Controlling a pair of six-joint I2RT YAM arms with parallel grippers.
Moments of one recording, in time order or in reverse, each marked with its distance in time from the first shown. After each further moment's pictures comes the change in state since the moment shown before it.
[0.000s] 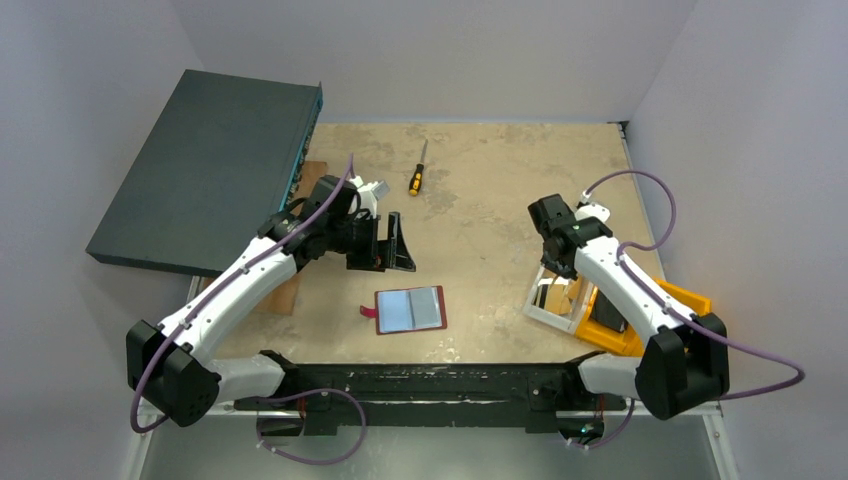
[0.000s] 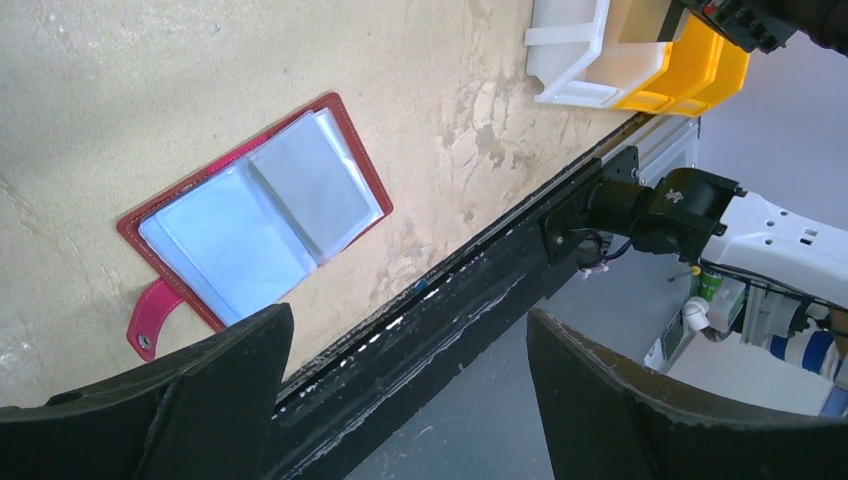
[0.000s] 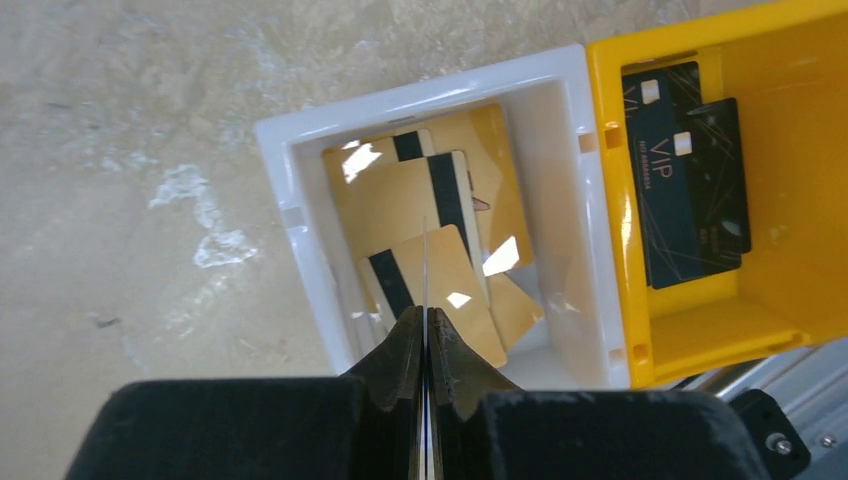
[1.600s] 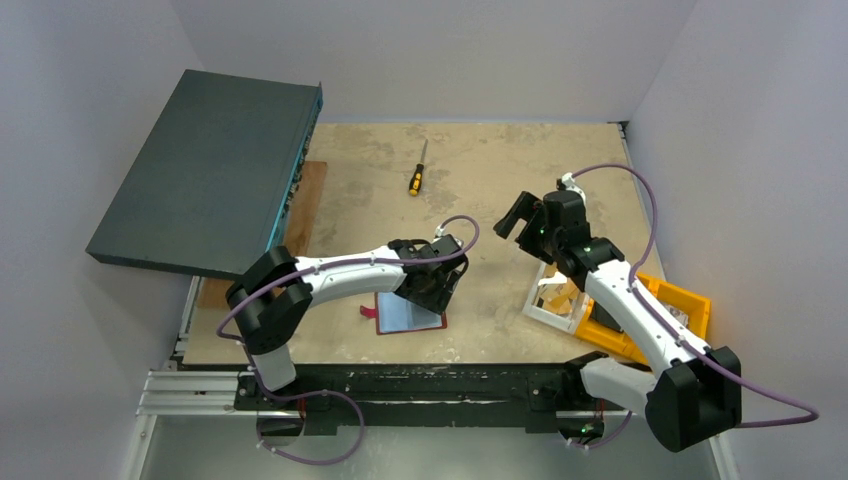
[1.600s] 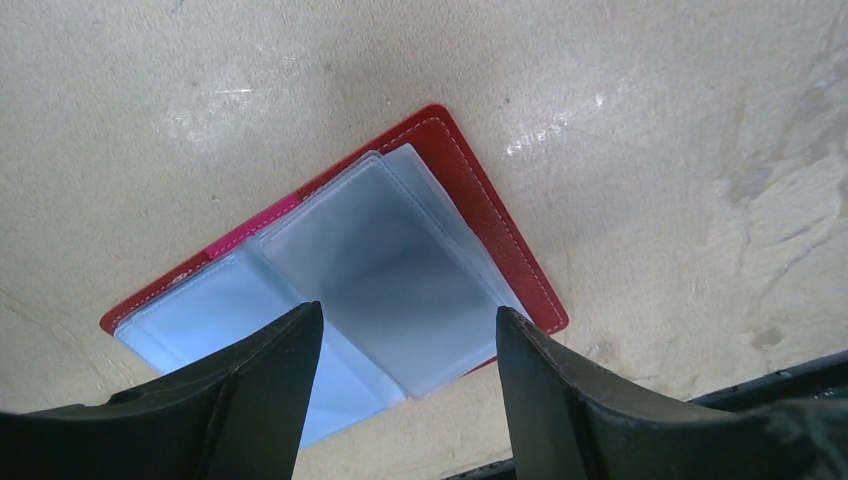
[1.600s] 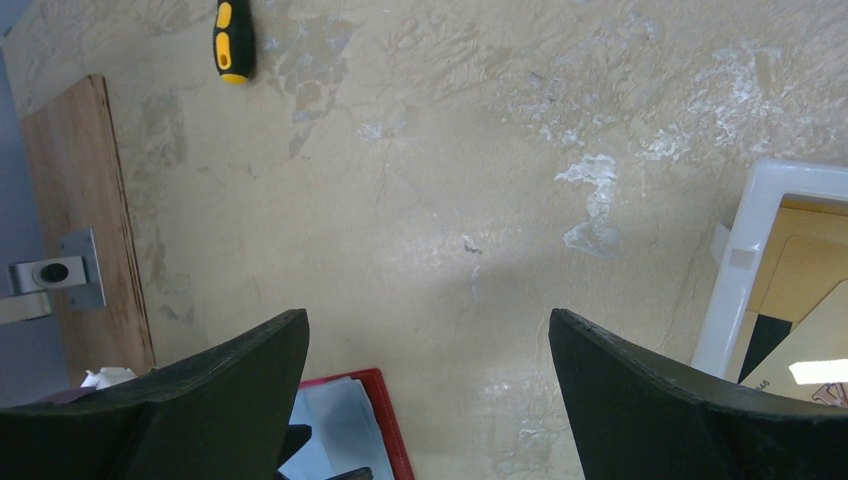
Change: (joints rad) left arm -0.471 0.533 0.089 0.063 -0.633 -0.004; right arm -0.011 -0.134 -0.128 0.550 -0.521 -0.125
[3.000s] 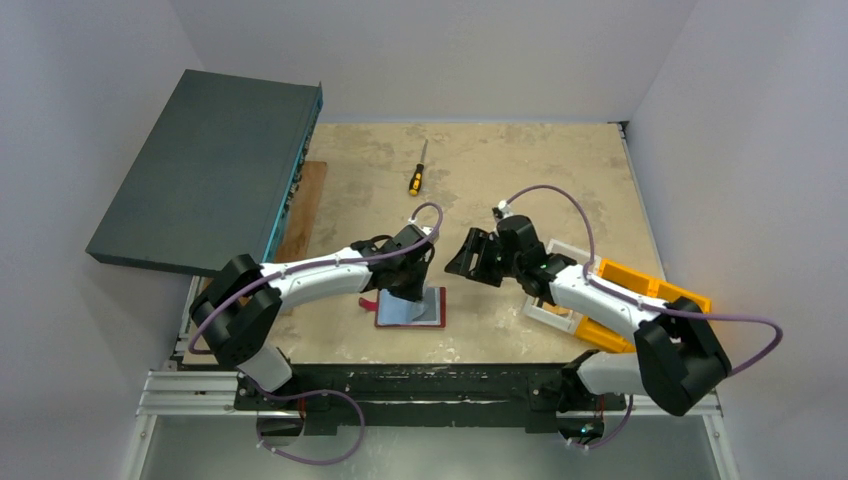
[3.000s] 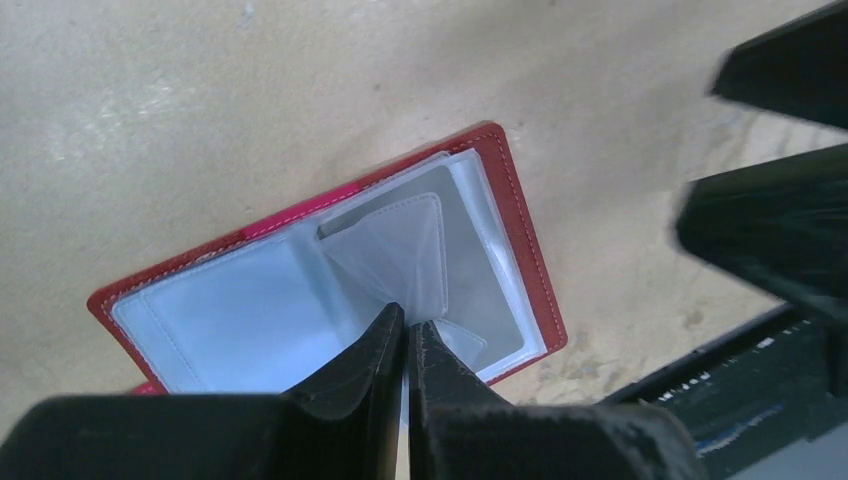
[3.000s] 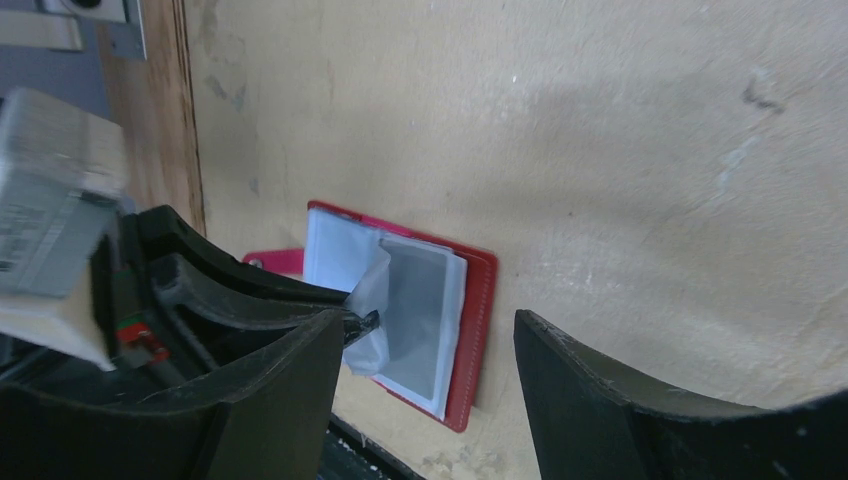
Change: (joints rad) left arm 0.133 -0.155 -0.209 0.210 0.144 -0.008; right arm 0.232 0.167 -0.163 0.321 -0.262 0.064
